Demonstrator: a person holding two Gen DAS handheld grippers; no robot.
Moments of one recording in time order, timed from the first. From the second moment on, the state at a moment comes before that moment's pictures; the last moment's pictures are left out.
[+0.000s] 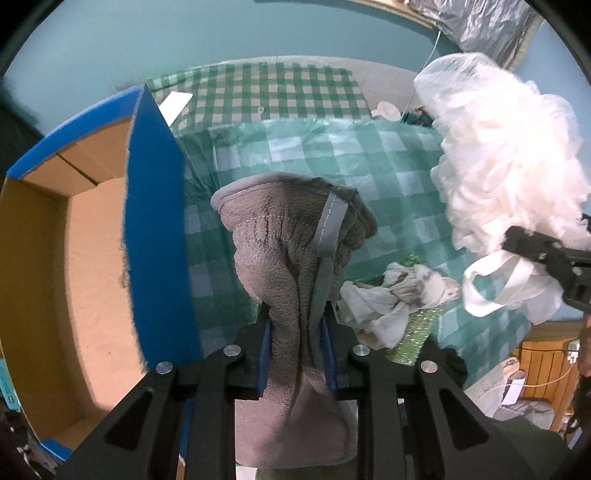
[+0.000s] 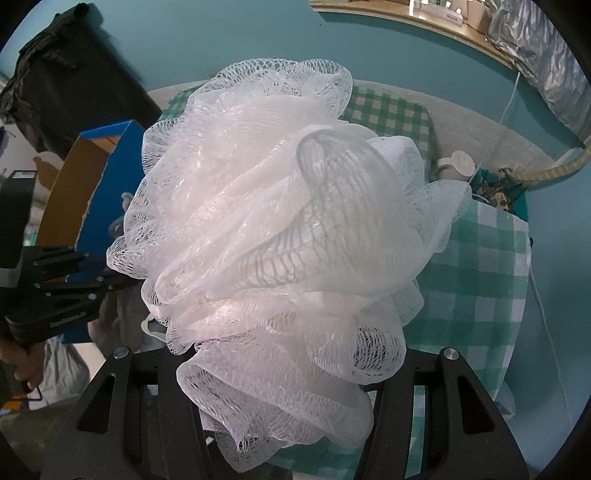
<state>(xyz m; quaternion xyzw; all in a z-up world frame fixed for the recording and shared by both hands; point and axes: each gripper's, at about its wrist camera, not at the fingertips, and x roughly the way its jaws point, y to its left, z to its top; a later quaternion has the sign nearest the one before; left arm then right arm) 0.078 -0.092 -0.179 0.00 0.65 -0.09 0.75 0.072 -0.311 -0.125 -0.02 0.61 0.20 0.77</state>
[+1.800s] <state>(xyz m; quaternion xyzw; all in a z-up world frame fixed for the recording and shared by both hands) 0.019 0.037 -0.046 -0.13 0.53 0.01 0.84 0.067 -0.203 -0.051 -0.09 0.54 0.32 0.77</state>
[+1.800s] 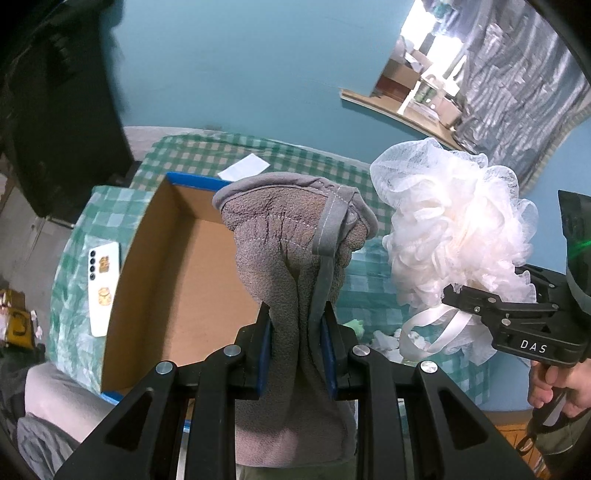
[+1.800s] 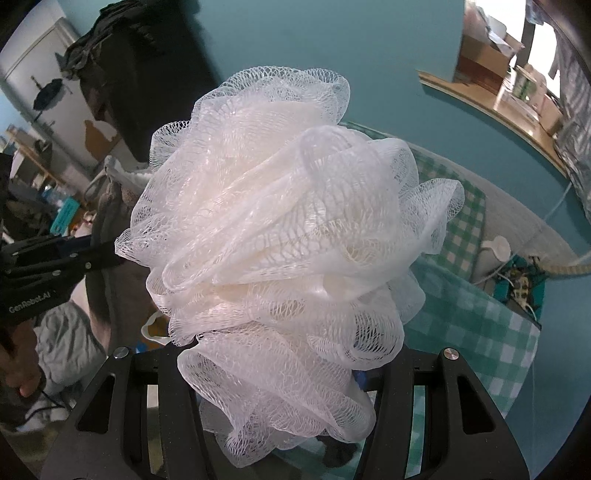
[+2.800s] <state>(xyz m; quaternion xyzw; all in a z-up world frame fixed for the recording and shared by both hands) 0.026 0.134 -0.109 -0.16 0.57 0.06 0.80 0.079 -0.067 -0.084 -0.14 0.57 0.36 0.72</state>
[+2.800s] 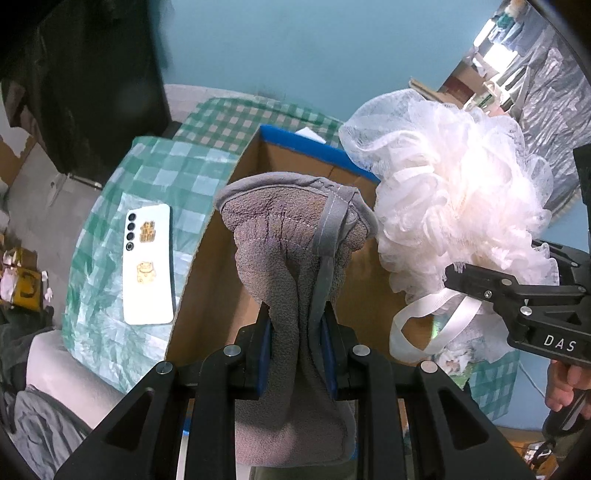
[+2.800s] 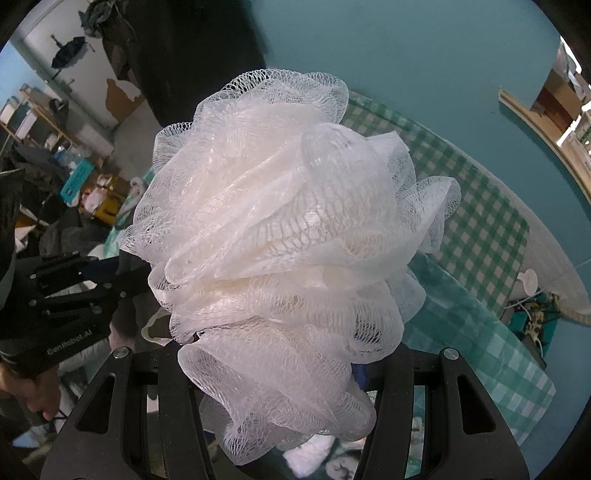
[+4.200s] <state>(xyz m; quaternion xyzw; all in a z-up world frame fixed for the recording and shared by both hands) 0.003 0.109 -0.076 -0.13 0.56 0.09 0.82 0.075 -0.086 -0.046 -0.10 0.55 0.34 0.75</state>
